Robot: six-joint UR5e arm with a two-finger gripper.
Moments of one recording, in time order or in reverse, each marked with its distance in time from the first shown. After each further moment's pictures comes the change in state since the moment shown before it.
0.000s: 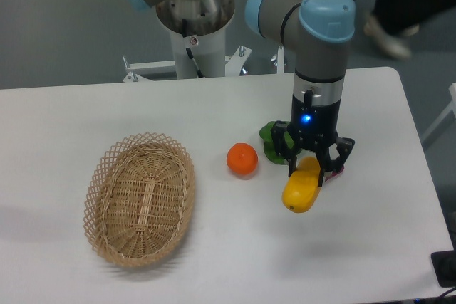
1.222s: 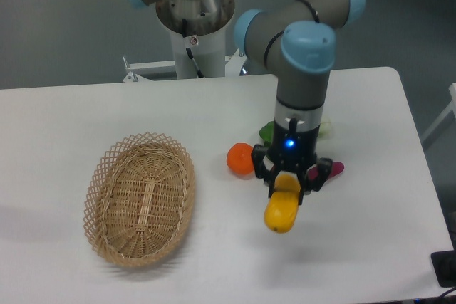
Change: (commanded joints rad) arm -0.126 -0.123 0.015 0.086 0.023 -0.340
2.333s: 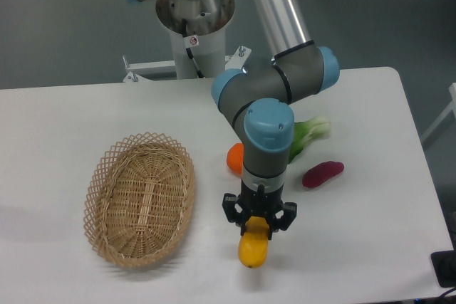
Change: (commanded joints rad) arm -0.069 -0.153 0.037 0.000 0.083 -0.109
